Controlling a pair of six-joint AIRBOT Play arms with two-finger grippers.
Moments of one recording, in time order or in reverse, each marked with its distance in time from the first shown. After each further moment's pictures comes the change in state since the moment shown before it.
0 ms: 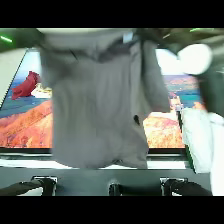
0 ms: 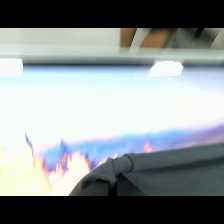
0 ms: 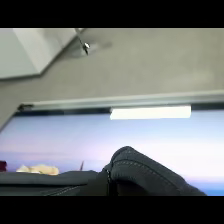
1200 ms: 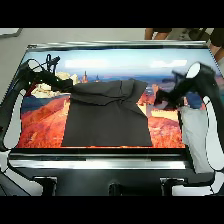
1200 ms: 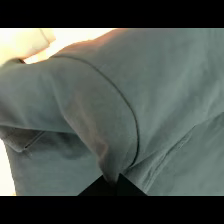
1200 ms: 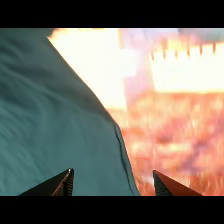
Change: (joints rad) left arm 0.114 -0.447 0.000 -0.178 -0.311 0.079; right arm -0.448 -0.195 -0.263 0.318 0.876 -0.229
